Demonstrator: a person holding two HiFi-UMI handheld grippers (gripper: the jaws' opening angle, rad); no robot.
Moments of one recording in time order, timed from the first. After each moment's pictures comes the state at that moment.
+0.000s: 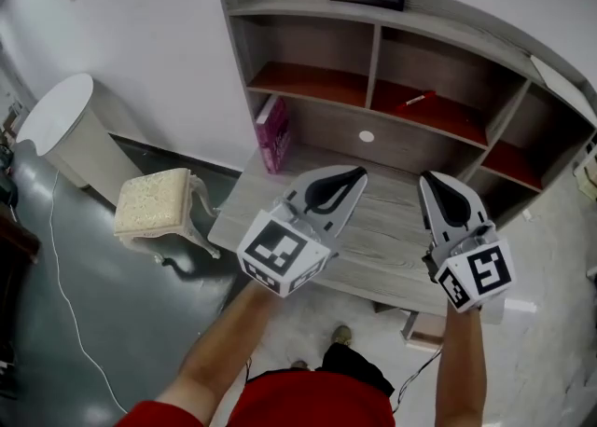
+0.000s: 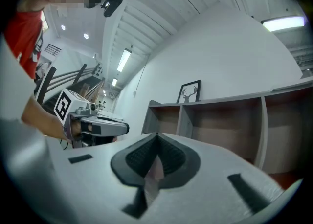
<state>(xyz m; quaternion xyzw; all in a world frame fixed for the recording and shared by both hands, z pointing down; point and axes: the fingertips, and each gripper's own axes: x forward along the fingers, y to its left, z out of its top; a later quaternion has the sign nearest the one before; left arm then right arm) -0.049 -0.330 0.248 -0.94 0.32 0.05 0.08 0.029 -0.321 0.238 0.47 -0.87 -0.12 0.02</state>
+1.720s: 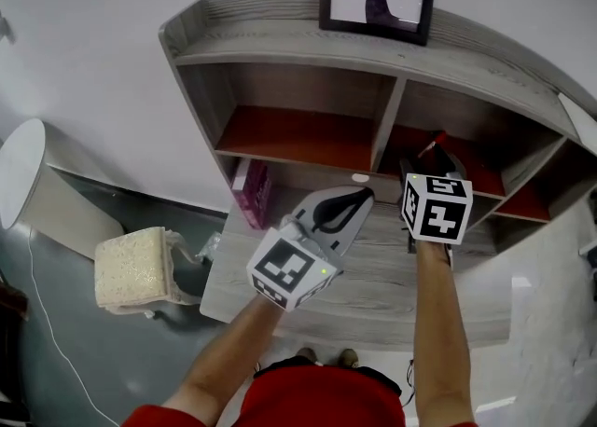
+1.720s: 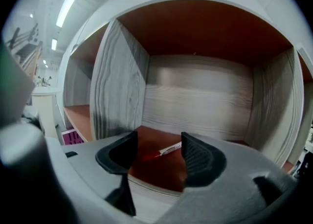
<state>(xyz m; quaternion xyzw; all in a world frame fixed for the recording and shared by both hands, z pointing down) -0.042 -0.491 0.275 -0.97 0.23 0.06 0.05 0.076 -0.584 0.300 0.71 -0.68 0.06 0.16</state>
